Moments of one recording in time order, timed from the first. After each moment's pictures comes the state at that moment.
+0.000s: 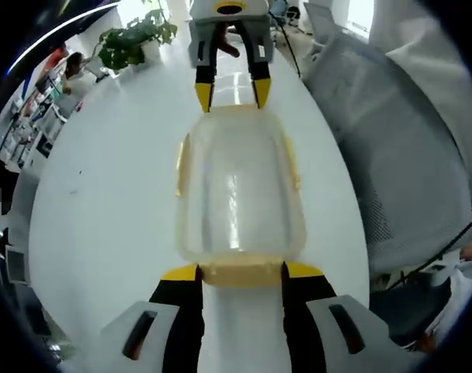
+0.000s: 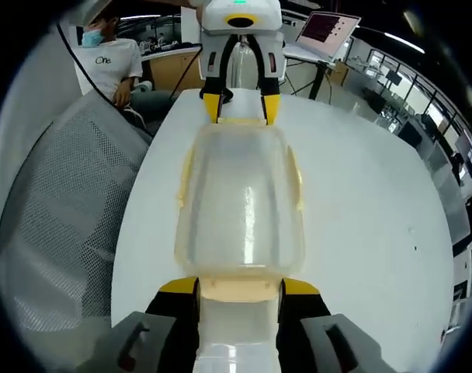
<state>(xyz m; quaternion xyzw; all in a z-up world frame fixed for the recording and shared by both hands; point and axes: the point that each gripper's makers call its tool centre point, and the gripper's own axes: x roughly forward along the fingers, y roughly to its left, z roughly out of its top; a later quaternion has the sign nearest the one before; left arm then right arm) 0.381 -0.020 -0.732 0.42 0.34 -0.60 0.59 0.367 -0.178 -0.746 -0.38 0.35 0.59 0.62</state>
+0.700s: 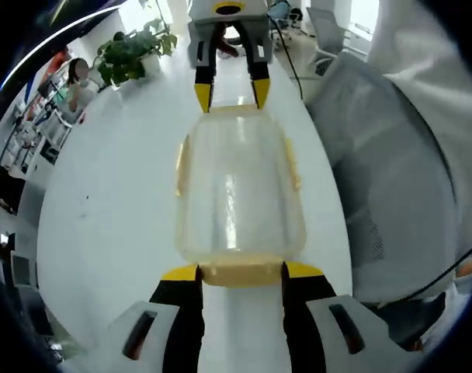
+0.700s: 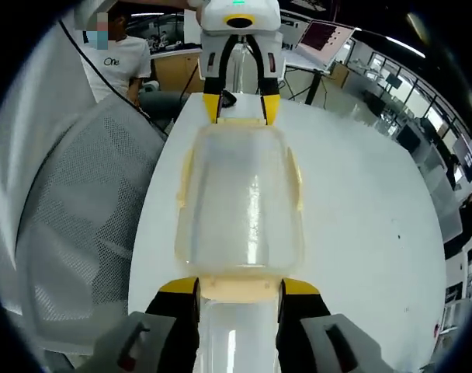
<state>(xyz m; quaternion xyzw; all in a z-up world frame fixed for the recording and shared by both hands) 0.367 -0.071 -0.691 0.41 0.33 -0.60 0.60 0.356 -0.229 -0.703 -0.39 0.34 0.59 0.61</state>
